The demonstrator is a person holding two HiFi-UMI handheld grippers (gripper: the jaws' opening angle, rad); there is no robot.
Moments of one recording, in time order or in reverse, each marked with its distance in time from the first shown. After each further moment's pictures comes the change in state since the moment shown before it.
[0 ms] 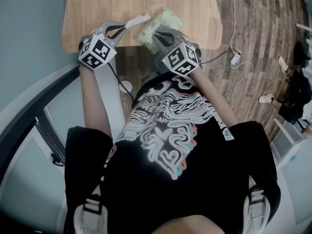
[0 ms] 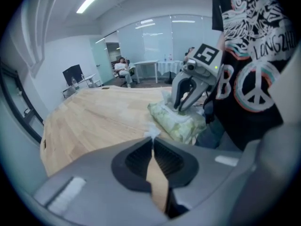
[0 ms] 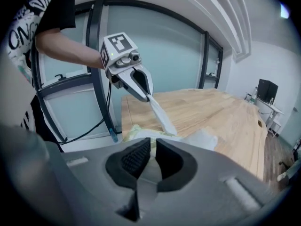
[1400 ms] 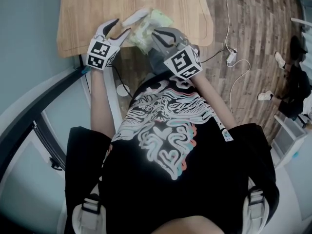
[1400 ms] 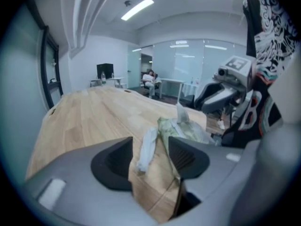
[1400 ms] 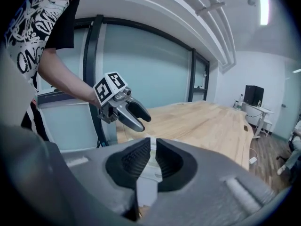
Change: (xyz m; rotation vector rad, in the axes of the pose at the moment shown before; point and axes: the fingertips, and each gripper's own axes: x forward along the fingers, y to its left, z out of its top) left arm 0.029 0.005 0.027 -0.353 -0.230 0.173; right arm -0.058 -0.019 0.020 0.058 -0.194 -0.094
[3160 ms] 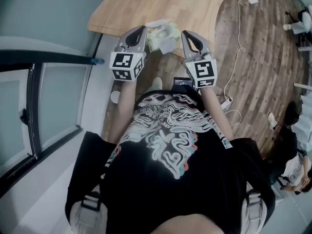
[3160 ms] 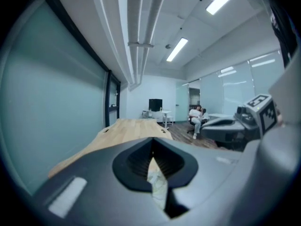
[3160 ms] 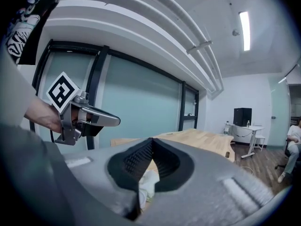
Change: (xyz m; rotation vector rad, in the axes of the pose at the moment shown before) left arm -0.136 -0.109 0.135 -0.305 -0.421 0.645; right arm -0.143 -0.027 0.083 -0.017 -0.324 -0.110
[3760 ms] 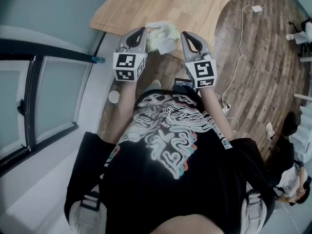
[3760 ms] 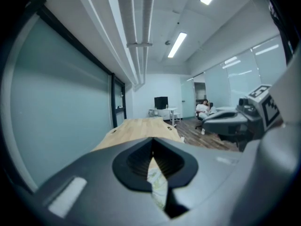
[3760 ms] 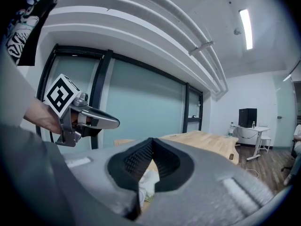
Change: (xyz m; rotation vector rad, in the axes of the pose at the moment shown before) left arm -0.006 -0.017 -0.010 0.053 0.017 0.095; right arm -0.014 -0.003 -0.008 -0.006 -0.027 0.056
